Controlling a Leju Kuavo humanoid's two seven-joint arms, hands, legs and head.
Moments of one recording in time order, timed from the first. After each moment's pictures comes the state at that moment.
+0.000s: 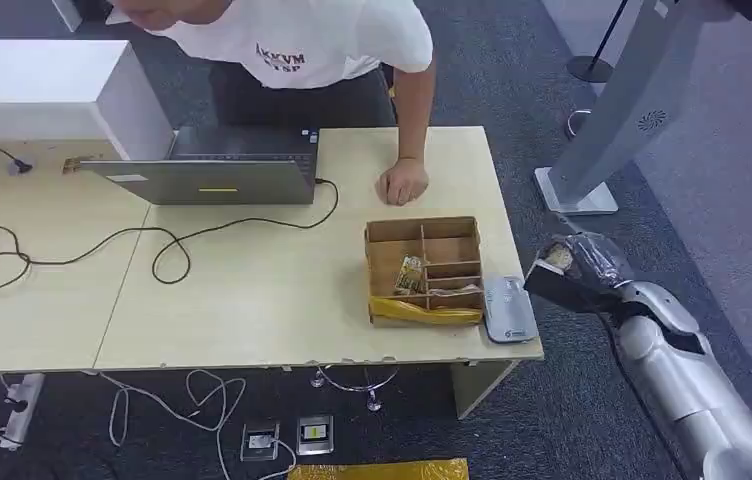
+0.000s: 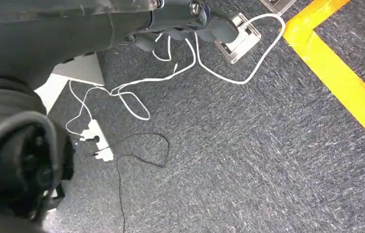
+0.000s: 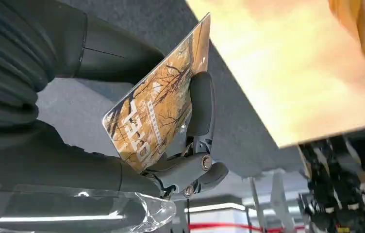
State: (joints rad) left arm -0.25 0.26 -0.82 -0.24 -1.32 0.04 -0.30; right arm -0.51 -0.50 0.37 -1.00 0.65 0.06 -0.29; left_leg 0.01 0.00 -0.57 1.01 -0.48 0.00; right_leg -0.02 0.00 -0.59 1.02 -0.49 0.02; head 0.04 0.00
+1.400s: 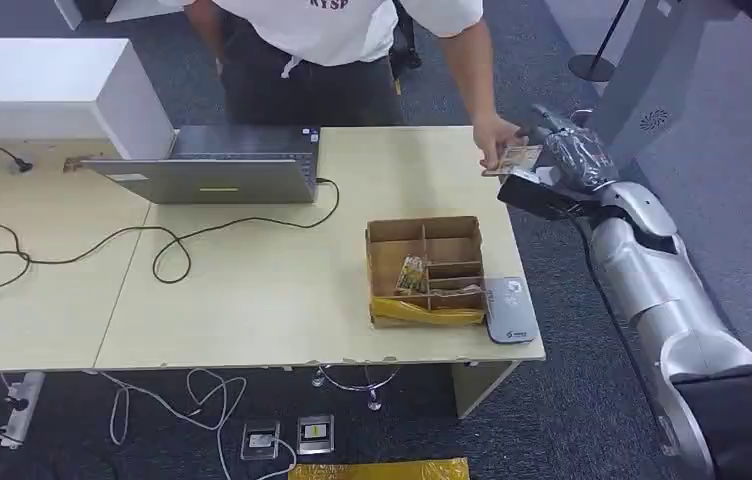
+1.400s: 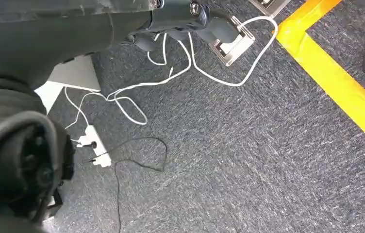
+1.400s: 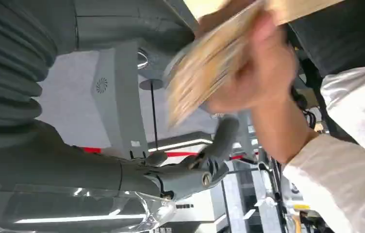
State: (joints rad) left arm -0.26 0.26 -0.84 -0.24 -1.33 0.02 -0.32; right arm -0.92 -0.33 0.38 -0.67 0.83 -0.06 -0.41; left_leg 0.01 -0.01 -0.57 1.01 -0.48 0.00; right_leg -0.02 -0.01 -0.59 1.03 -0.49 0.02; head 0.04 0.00
